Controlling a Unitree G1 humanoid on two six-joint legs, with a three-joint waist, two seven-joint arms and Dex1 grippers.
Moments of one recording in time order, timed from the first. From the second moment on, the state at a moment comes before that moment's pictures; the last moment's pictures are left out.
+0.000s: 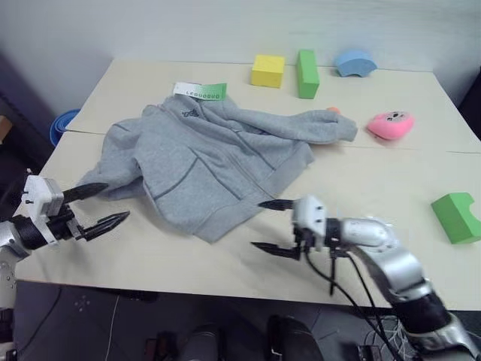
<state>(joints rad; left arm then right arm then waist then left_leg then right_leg) -0.19 0.87 0.44 0.29 -0.44 0.00 -1.08 -0.41 -0.48 0.32 -0.17 0.21 0.19 0.93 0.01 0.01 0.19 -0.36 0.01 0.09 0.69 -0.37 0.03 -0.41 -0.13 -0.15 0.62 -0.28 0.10</state>
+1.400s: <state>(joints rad) -0.19 0.75 0.16 0.19 -0.35 0.09 -1.15 -0.26 -0.55 0.15 -0.12 0.26 0.11 0.99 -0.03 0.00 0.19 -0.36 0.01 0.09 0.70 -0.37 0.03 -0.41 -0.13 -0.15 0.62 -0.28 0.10</state>
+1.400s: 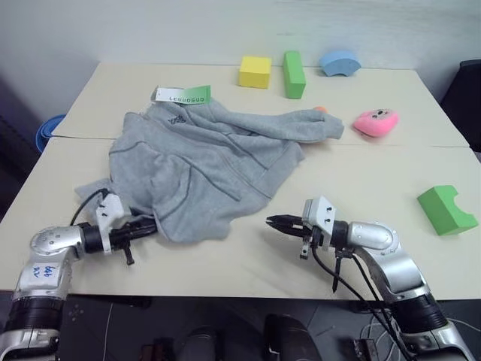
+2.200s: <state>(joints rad) -0.10 0.75 0.24 0.09 -0.42 0.26 -1.04 -0.52 -0.32 0.46 0.05 -0.05 0.15 0.83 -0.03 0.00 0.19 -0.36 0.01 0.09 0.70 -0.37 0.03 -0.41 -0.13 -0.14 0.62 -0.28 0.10</state>
